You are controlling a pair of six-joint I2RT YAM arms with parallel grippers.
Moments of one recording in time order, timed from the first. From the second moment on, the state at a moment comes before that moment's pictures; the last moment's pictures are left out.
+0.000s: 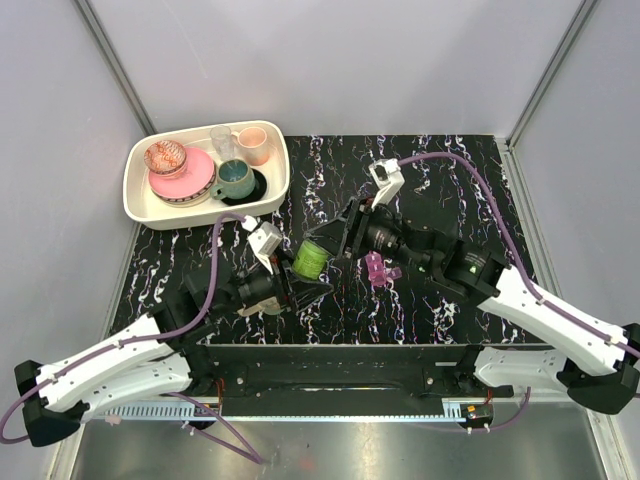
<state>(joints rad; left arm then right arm) -1.01 0.71 0.70 -0.03 0.13 -0.46 1.01 1.11 1.25 -0.25 0.03 0.76</state>
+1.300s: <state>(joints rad) -1.01 0.59 0.61 0.08 0.41 -0.48 0.93 1.02 1.22 -0.33 0.50 0.45</state>
